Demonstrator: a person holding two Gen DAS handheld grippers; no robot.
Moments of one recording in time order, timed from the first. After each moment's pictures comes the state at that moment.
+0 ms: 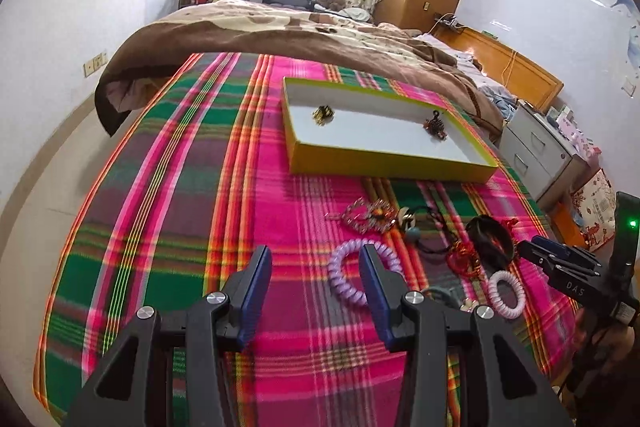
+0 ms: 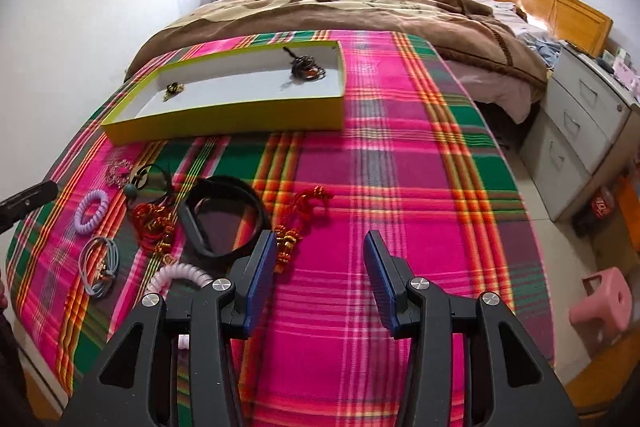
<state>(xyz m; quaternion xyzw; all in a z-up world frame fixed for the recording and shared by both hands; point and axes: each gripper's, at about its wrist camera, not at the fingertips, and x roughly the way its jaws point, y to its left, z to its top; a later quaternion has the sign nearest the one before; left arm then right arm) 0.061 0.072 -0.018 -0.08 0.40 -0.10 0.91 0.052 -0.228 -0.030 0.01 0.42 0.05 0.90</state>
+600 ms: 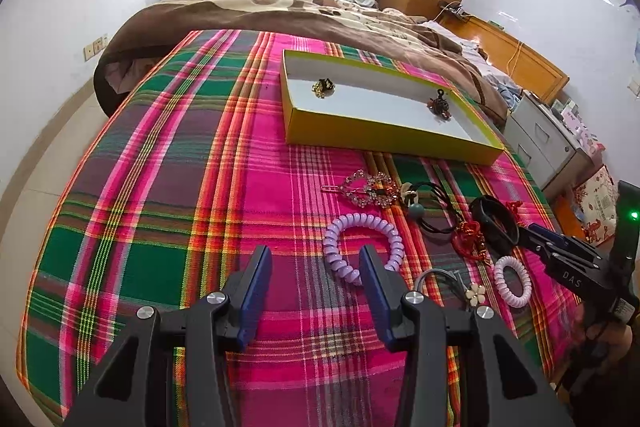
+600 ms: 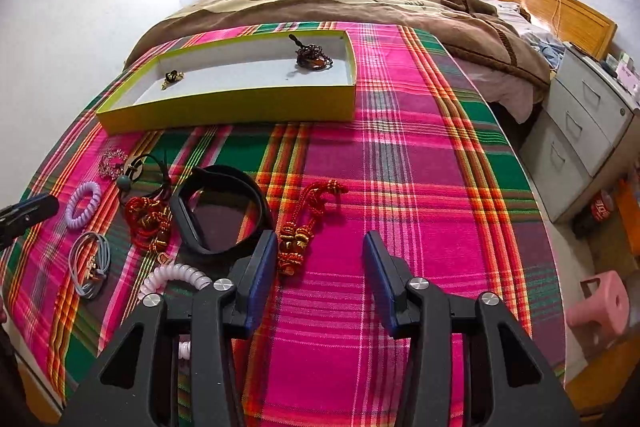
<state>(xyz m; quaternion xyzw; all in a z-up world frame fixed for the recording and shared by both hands) 0.065 0.061 -0.032 -0.08 0.43 -0.09 0.89 0.056 -0.221 -0.036 0.00 0.43 0.05 0.90</state>
